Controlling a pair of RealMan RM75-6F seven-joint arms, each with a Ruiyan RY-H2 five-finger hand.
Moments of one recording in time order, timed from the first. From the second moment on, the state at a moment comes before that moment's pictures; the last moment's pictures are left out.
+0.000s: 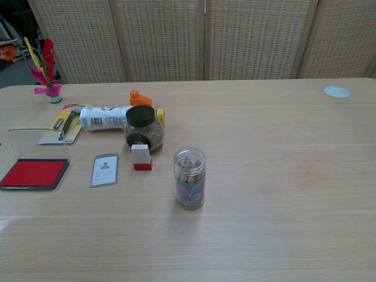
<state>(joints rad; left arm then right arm) -0.08 -1.06 -0.04 -1.73 1.47 1.49 0.08 0.06 -1.02 0.11 -1.65 -1.52 1.55 0.04</state>
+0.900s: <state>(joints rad) -0.16 -1.15 -0.05 -1.64 1.50 1.39 -0.02 0.07 -1.01 0.11 -1.65 -1.51 1.54 0.10</state>
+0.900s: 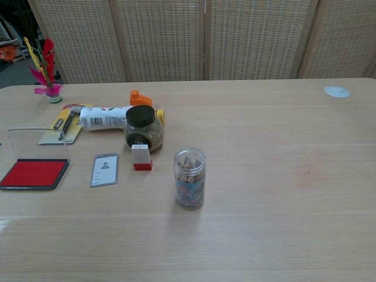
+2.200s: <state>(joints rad) -0.81 -1.64 -0.22 -1.53 0.73 0.98 0.58 0.10 -1.00 0.13 -1.59 -1.45 1.46 0.25</state>
